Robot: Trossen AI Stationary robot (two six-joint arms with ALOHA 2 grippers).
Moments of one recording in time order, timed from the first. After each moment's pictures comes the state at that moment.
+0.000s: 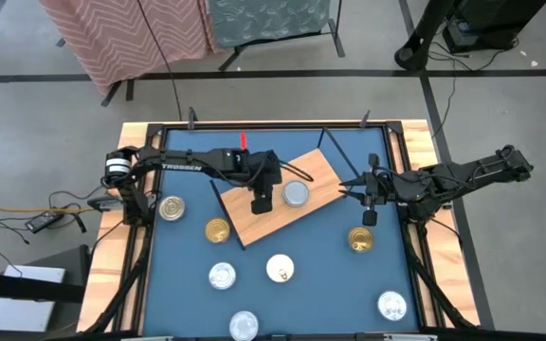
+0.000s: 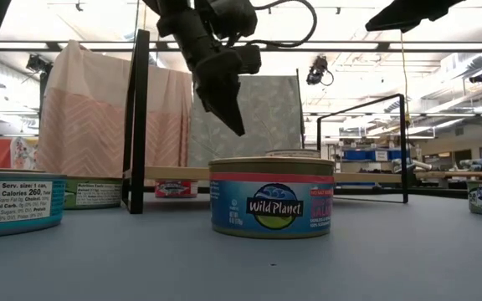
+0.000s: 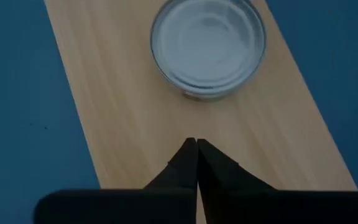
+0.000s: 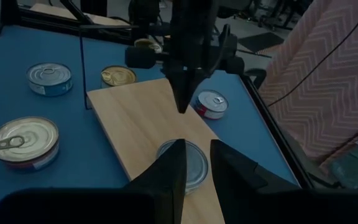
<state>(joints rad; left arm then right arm) 0.14 1.77 1.38 -0.62 -0.03 0.05 0.27 0.75 0.75 -0.44 0.47 -0.04</state>
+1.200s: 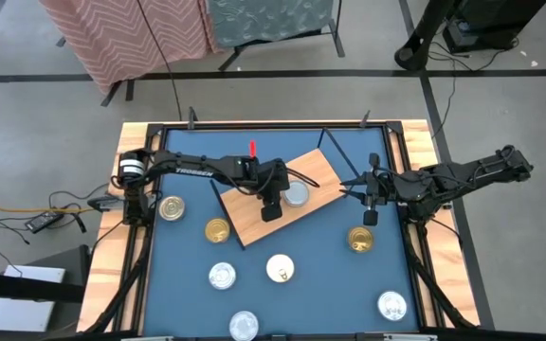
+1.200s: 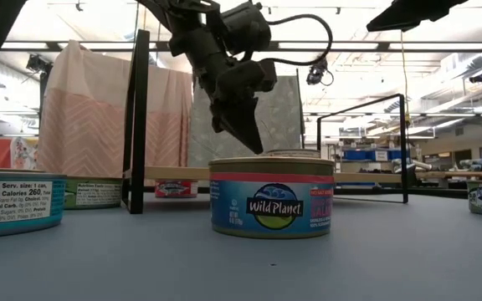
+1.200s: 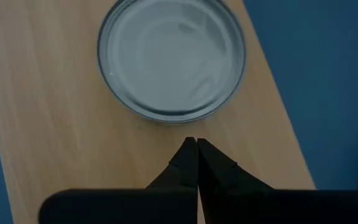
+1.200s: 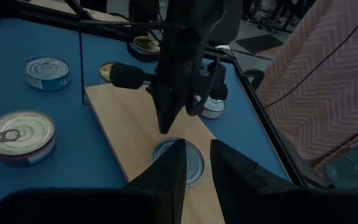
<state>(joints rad) 0.12 1.88 1.38 -0.51 0.05 -0.08 0.27 0.75 0.75 -0.45 0.47 -0.07</state>
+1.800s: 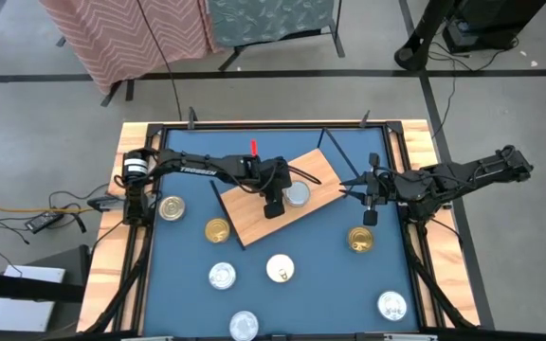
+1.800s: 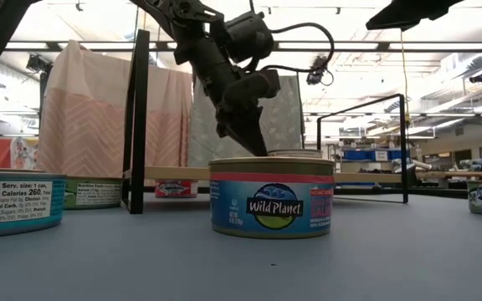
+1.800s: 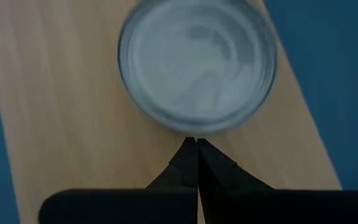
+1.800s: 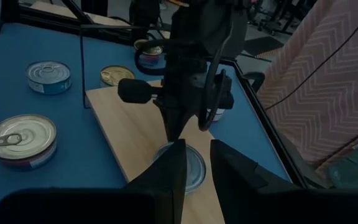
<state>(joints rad) 0.14 1.91 1.38 -0.46 0.03 -0.05 0.27 0.75 0.75 -0.44 0.47 -0.07</state>
